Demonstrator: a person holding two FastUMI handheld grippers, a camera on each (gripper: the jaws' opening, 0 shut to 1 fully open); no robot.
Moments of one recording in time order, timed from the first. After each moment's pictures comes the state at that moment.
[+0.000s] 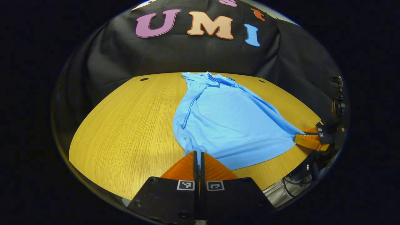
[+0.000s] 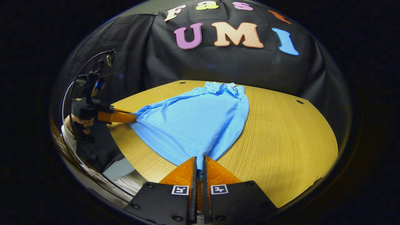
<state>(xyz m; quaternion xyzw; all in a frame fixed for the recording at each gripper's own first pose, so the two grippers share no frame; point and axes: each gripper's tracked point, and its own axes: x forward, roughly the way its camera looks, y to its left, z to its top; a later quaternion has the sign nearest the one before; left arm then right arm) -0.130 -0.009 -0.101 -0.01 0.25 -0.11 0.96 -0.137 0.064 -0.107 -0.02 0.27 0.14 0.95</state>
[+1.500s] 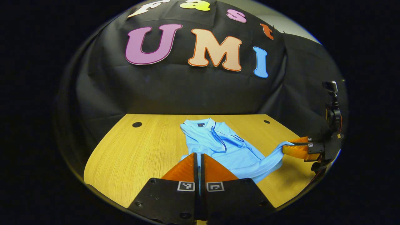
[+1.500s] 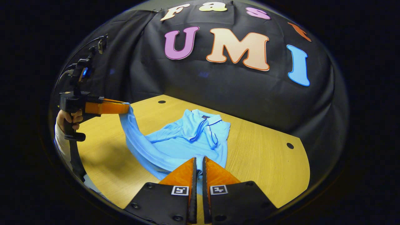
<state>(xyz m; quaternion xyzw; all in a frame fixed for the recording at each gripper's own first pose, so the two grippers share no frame) 0.069 -0.004 0.074 -0.03 0.14 -0.12 0.98 0.091 0.030 0.016 -0.07 0.23 0.09 0.97</state>
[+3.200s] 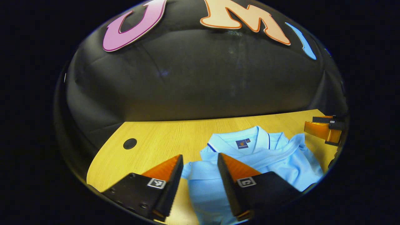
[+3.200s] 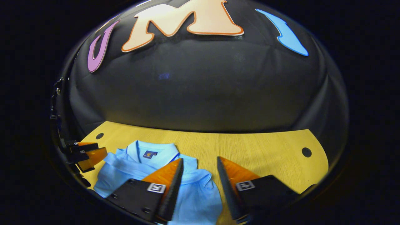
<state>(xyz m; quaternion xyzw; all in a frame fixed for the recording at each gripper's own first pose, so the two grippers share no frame) 0.322 0.023 0.015 0.02 0.20 0.01 0.98 0.379 -0.049 -0.044 0.03 0.24 -0.05 0.97</state>
